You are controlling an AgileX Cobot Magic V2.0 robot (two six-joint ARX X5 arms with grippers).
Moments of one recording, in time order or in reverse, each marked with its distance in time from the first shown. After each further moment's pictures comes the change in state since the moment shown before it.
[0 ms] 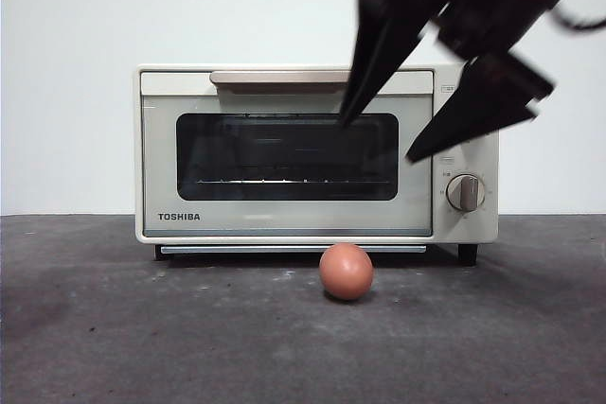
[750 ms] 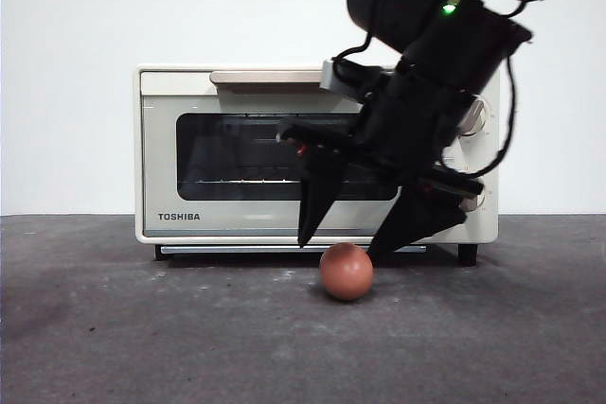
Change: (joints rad) left arm -0.026 0.000 0.000 0.000 0.000 0.000; right arm 0.016 0.383 0.093 0.169 0.093 0.037
